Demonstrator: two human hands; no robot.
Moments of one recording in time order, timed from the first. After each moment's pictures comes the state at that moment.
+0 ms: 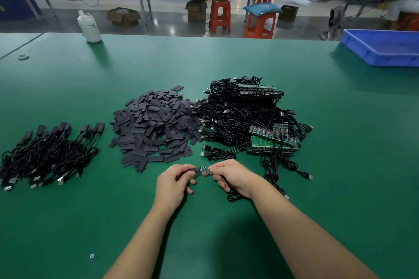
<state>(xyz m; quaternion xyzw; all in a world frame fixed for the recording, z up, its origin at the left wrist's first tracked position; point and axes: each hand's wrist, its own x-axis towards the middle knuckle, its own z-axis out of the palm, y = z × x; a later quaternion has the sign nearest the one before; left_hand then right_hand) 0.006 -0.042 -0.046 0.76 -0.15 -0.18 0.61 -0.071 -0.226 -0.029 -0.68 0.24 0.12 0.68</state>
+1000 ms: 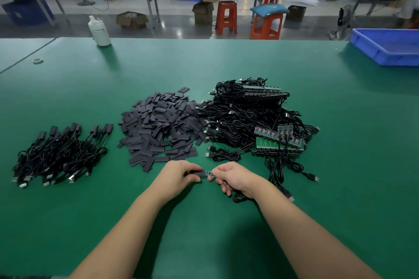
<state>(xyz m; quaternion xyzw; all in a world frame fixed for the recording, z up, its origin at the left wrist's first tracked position) 0.039 -0.034 -0.010 0.86 -0.40 -0.16 0.28 -0.068 -0.221 -0.029 -0.73 0.21 0.14 0.63</state>
